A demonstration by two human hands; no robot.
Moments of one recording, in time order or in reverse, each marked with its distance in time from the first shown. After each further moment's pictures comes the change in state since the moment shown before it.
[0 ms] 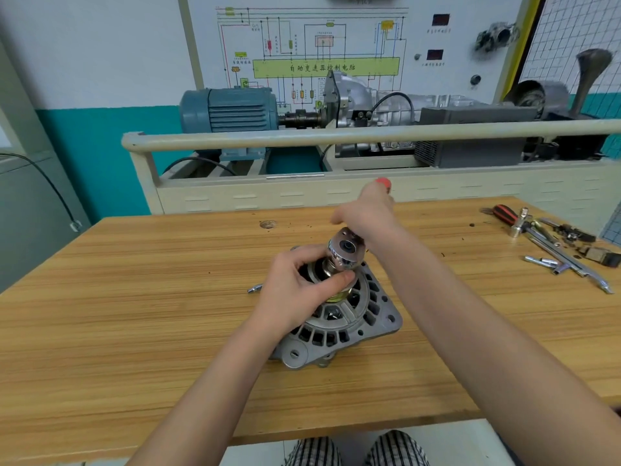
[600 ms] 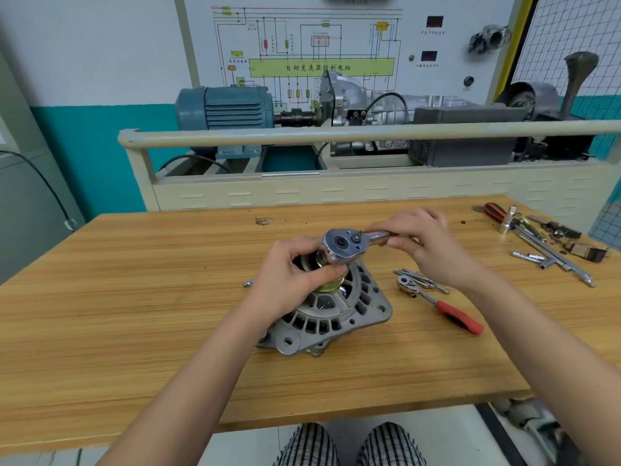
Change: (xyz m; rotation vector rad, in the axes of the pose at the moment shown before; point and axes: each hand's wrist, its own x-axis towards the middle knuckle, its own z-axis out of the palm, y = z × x) left_hand 0.004 -0.002 -0.003 0.011 -0.072 0.005; right_hand -0.012 0.098 -0.073 -0.351 -0.131 -0.722
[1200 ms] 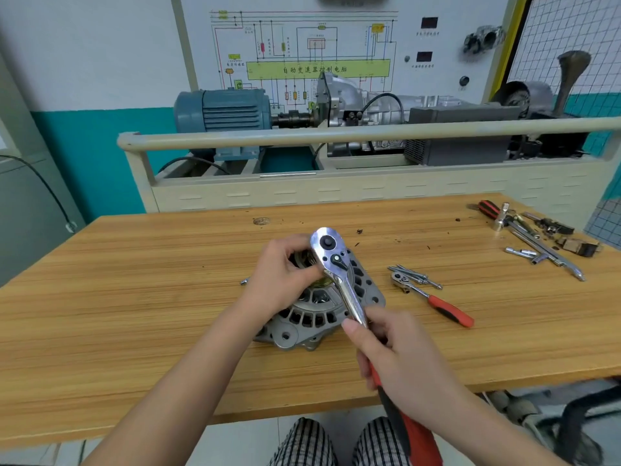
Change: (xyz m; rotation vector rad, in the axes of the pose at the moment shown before) left_hand -0.003 0.003 0.005 0.107 0.041 0.018; right_hand -0.103 -0.088 0.049 0.485 -0.063 0.338
